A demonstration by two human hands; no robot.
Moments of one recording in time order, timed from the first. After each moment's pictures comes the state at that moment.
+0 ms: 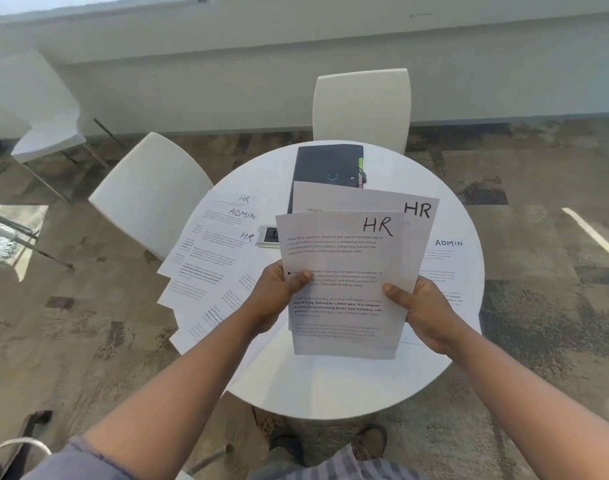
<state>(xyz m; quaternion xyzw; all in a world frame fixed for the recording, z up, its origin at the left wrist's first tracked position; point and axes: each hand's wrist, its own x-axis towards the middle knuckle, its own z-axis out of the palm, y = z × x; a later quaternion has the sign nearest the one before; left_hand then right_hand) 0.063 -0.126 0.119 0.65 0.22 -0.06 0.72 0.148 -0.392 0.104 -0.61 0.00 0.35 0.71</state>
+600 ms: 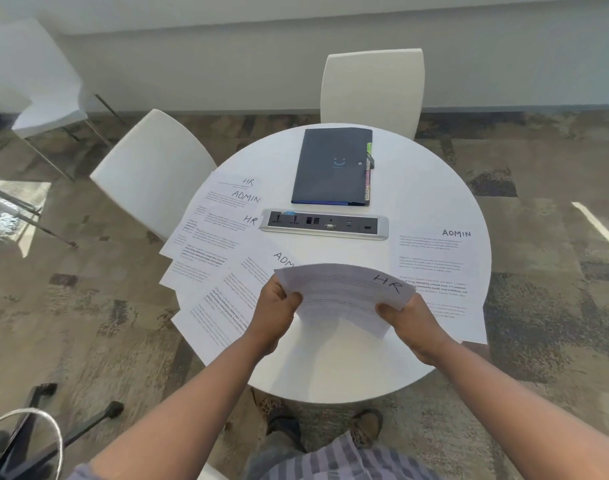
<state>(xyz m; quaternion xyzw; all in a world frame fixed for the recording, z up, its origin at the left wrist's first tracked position) 0.018 -0.149 0.086 0.67 0.33 0.02 0.67 0.116 -0.385 0.071 -0.72 -0.05 0.34 0.61</state>
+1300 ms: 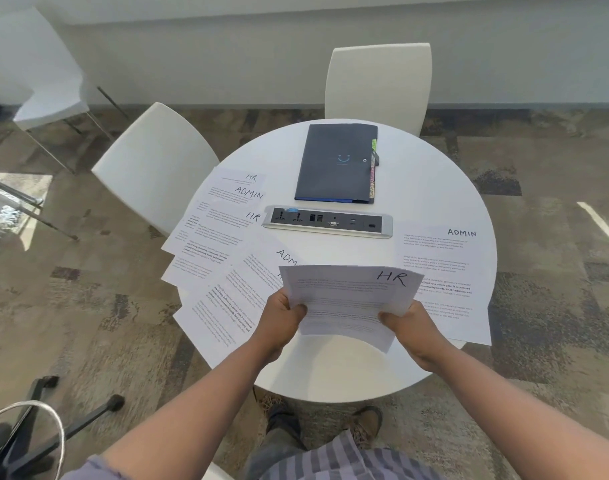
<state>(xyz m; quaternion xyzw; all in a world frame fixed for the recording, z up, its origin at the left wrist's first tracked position) 0.008 -0.148 0.059 0.67 0.33 -0.05 0.67 0.110 -0.382 0.059 -0.70 0.00 0.37 0.61</state>
